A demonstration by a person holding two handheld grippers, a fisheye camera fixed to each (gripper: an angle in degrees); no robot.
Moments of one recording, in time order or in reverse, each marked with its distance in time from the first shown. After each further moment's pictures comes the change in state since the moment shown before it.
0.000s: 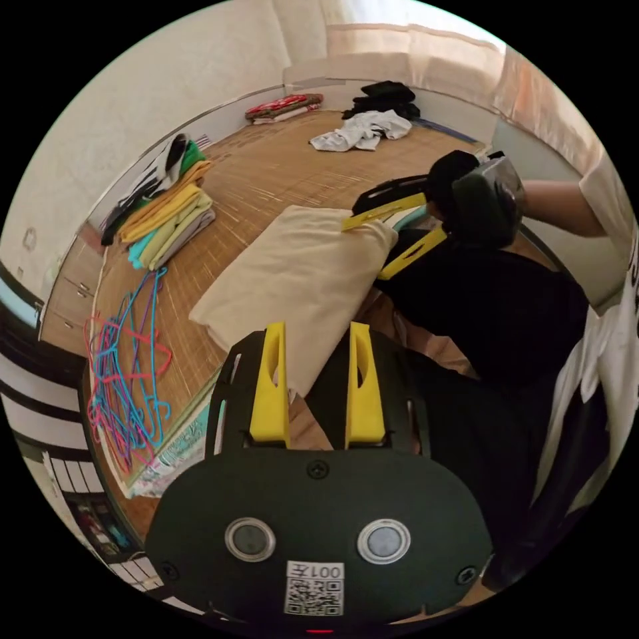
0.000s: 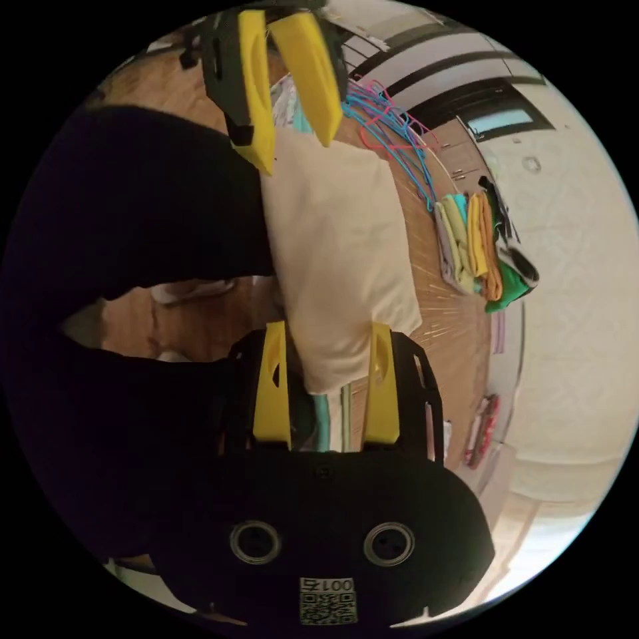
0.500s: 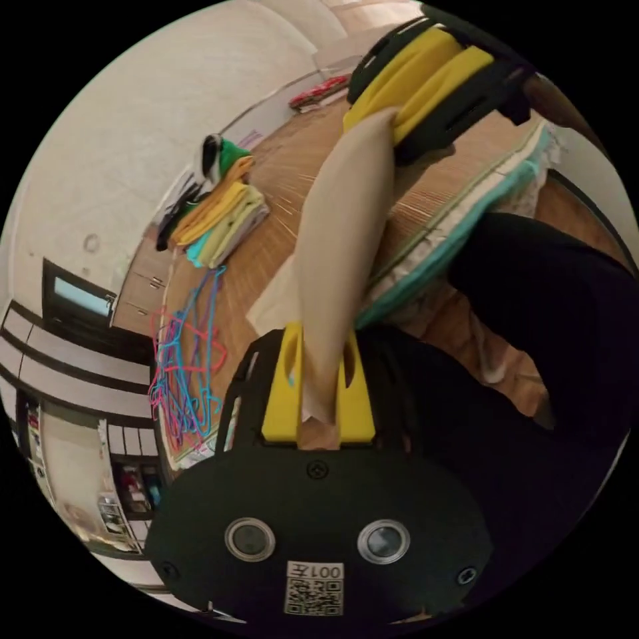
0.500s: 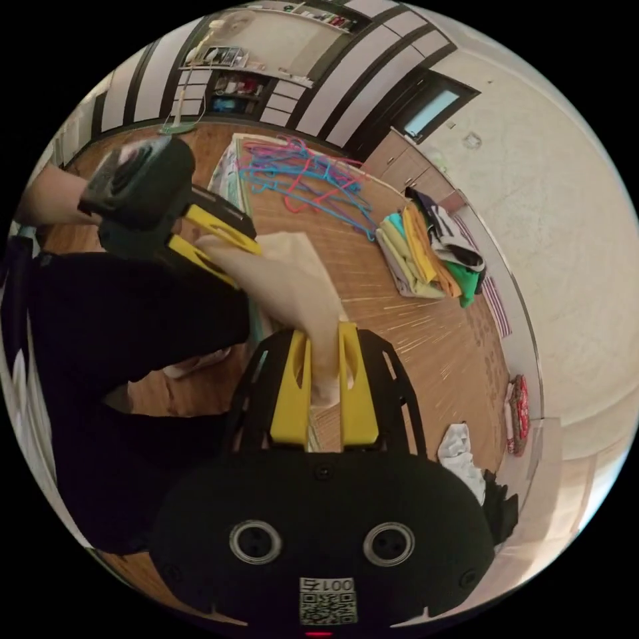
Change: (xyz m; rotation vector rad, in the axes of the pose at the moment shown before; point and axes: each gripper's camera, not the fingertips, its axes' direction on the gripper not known) left arm -0.012 -0.059 -0.007 -0.033 -0.365 -0.090; right arm 0.126 -0.001 -0.084 0.228 -0.118 0.271
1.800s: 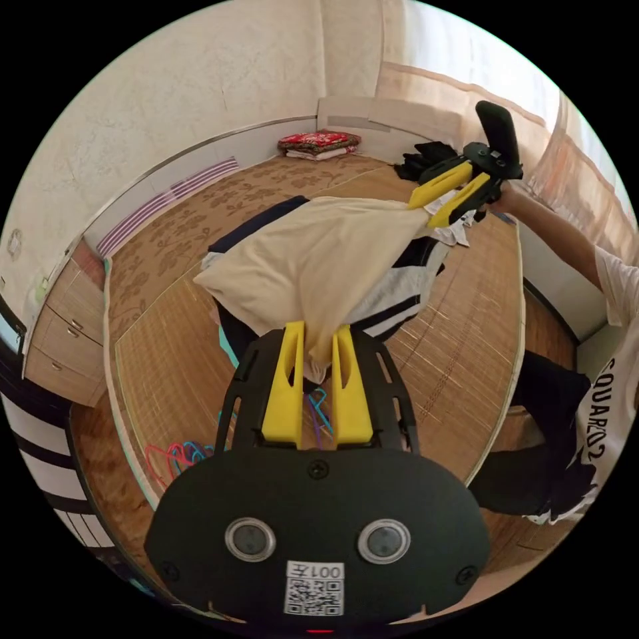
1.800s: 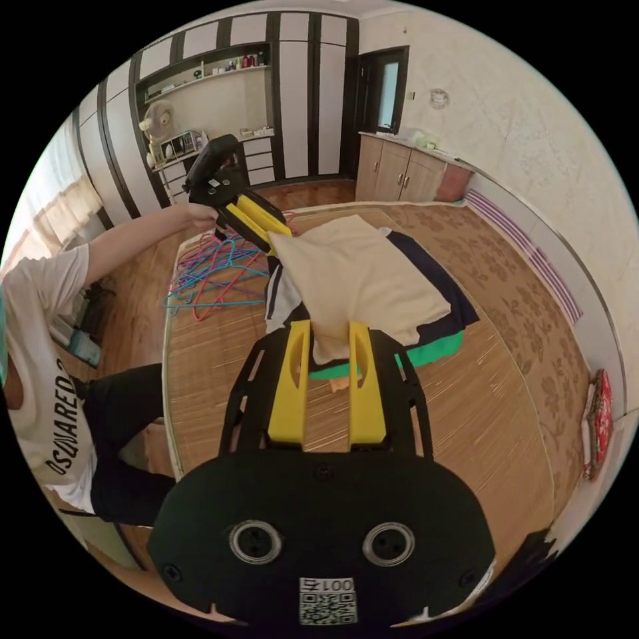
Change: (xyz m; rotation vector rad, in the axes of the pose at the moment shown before) left arm -0.424 -0.263 0.107 0.152 0.441 0.037; right arm 0.514 -0.094 0.034 0.143 -0.410 0.248
